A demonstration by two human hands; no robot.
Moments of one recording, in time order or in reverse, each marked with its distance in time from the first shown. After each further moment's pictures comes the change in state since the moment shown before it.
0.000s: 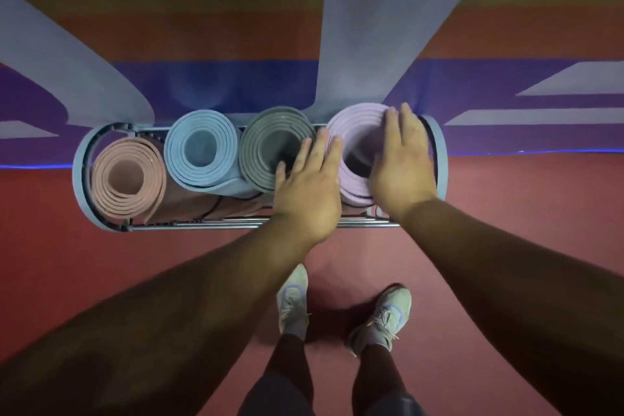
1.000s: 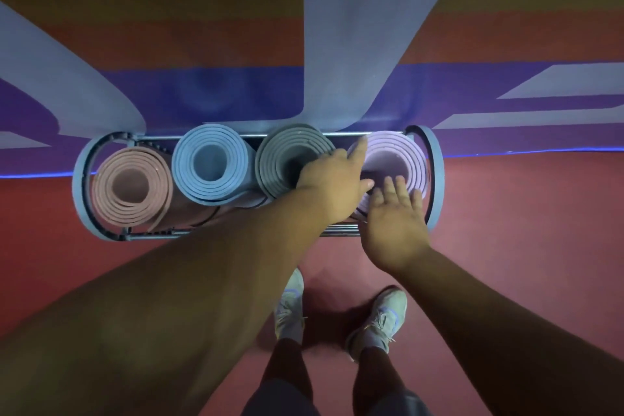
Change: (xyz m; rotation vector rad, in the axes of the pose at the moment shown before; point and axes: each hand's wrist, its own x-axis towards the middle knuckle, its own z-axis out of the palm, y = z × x) left_hand 0.035 0.039 -0.013 0.156 -0.160 0.125; right_hand -0.068 0.000 -0.003 -0.434 -0.518 0.061
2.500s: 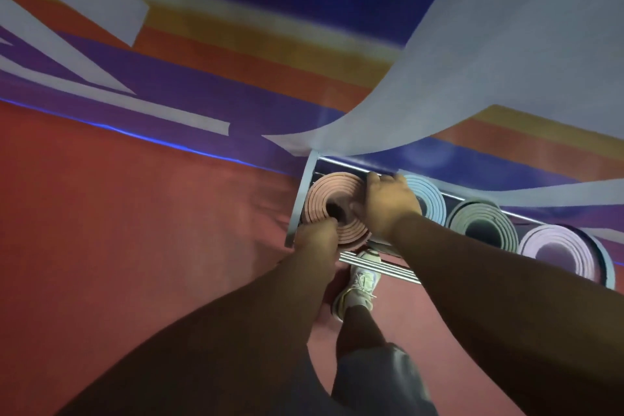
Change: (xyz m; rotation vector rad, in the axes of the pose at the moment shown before) left_hand -0.146 -0.294 -0.001 -1.962 0.112 -1.292; right_hand 0.075 -0.342 -0.087 -0.106 0.044 -0.164
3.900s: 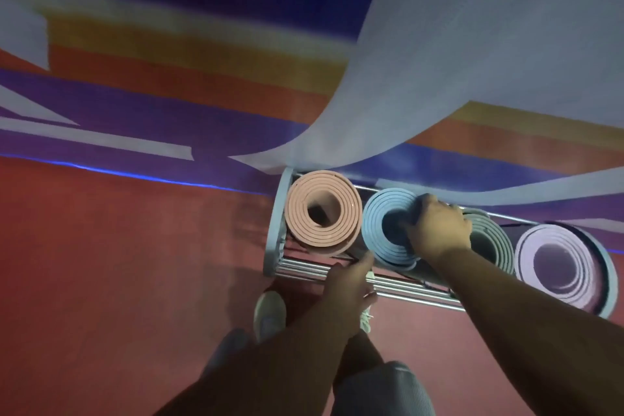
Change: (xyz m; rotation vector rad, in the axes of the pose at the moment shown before) left_hand 0.033 -0.072 0.051 0.037 -0.342 -0.069; right_hand -0.004 0.104 0.031 0.185 0.117 0.398
